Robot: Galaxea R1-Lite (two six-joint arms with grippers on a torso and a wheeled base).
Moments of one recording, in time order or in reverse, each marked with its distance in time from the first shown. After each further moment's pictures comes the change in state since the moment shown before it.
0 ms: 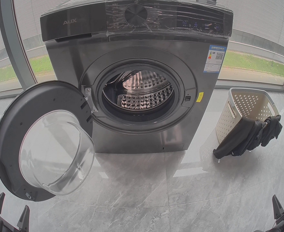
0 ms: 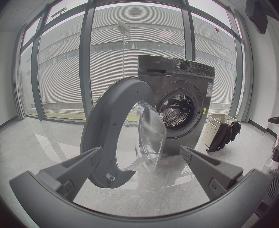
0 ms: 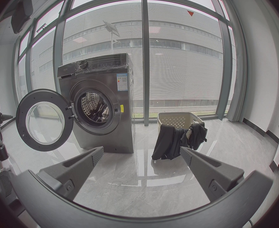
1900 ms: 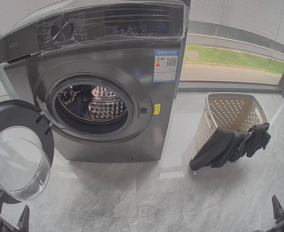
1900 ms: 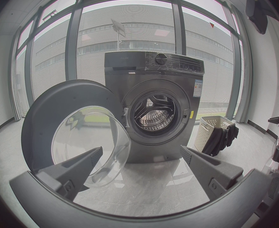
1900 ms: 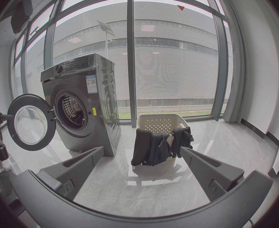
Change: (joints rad) left arm 0.000 0.000 0.000 0.000 0.000 0.000; right arm 0.001 0.002 0.000 0.000 0.000 0.000
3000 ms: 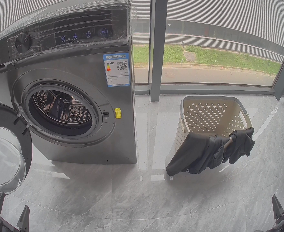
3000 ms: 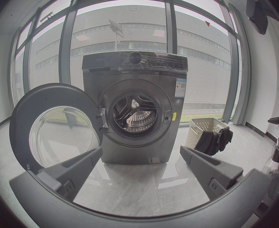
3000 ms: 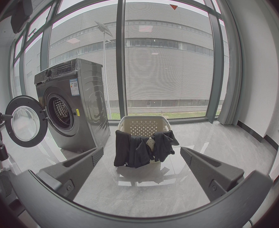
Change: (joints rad) left arm 0.000 0.000 0.000 0.001 0.000 -0.003; right arm -0.001 0.001 0.000 0.000 0.000 0.000
